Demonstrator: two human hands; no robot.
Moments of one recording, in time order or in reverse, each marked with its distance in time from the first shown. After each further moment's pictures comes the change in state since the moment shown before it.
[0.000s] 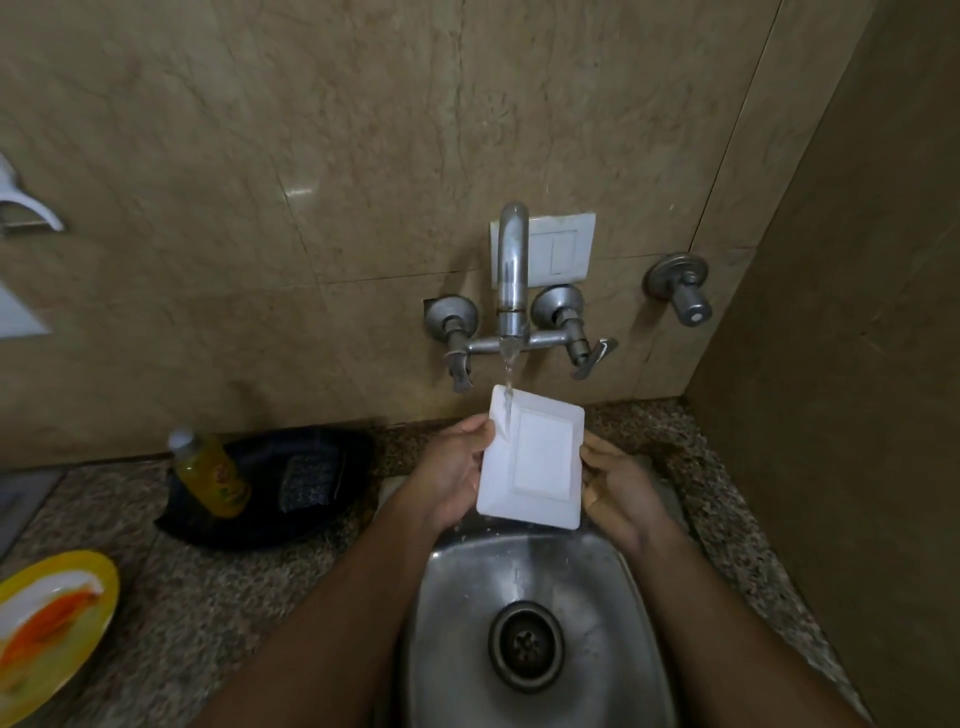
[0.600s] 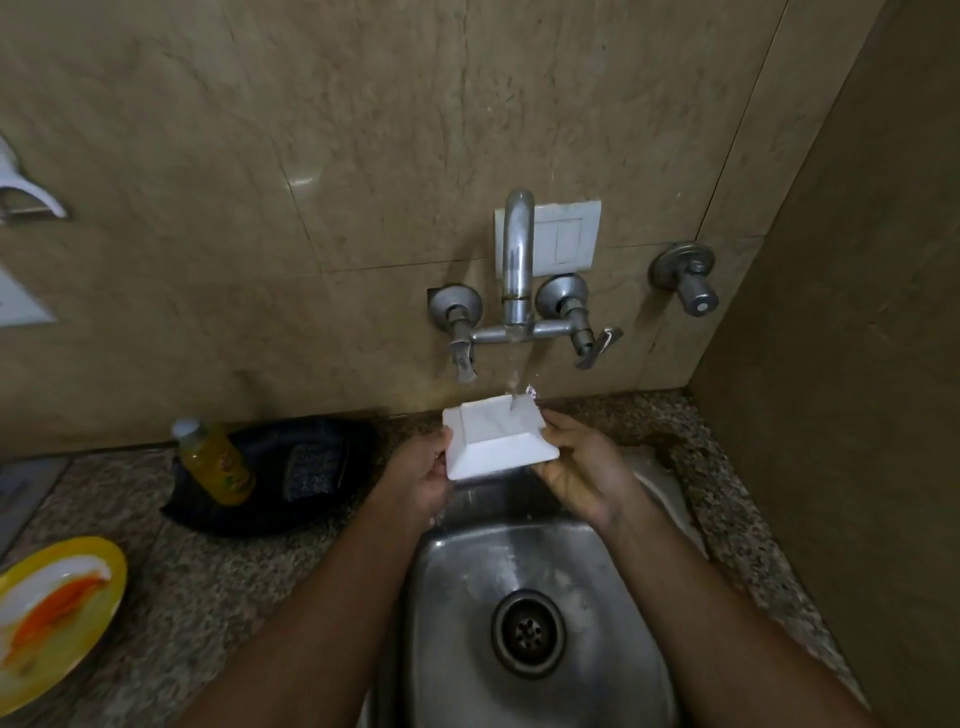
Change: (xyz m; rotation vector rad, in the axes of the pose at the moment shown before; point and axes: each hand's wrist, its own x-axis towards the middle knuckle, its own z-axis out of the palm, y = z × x) left_hand 0.006 -0.001 -0.030 -0.264 0.306 -0.121; right_hand -0.010 -0.001 0.046 0.156 -0.168 0.110
